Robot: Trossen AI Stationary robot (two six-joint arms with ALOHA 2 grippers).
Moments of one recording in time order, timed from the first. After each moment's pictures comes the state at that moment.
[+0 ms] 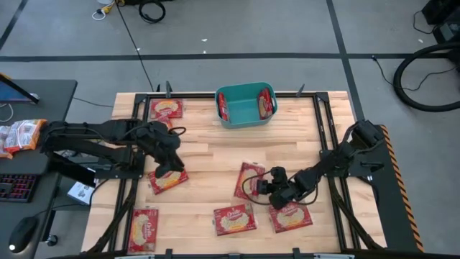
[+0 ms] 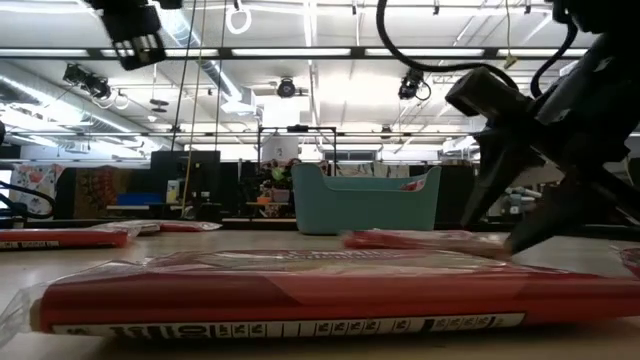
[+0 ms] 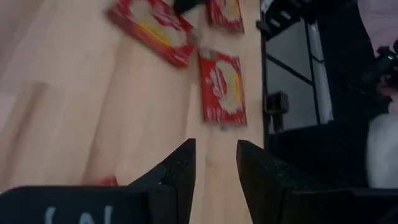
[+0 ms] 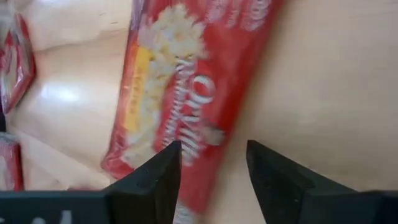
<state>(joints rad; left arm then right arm) -0.01 0.92 0.89 -0.70 0.34 -0.48 0.54 1.70 0.74 -0.13 0.51 2.04</state>
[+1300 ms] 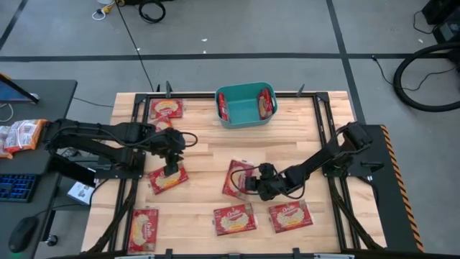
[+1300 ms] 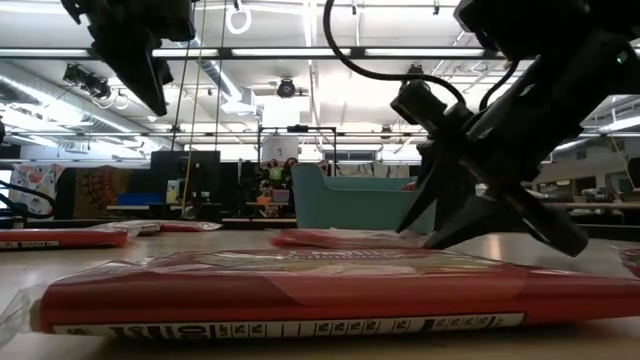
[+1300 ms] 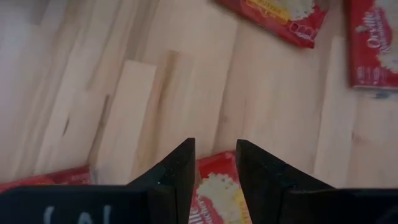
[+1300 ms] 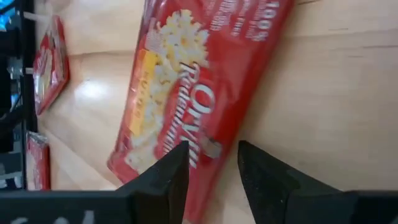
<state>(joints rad) -0.04 1.05 0.89 -0.87 -0.08 -0.25 0.40 1.84 0.77 0.12 0.47 1.83</state>
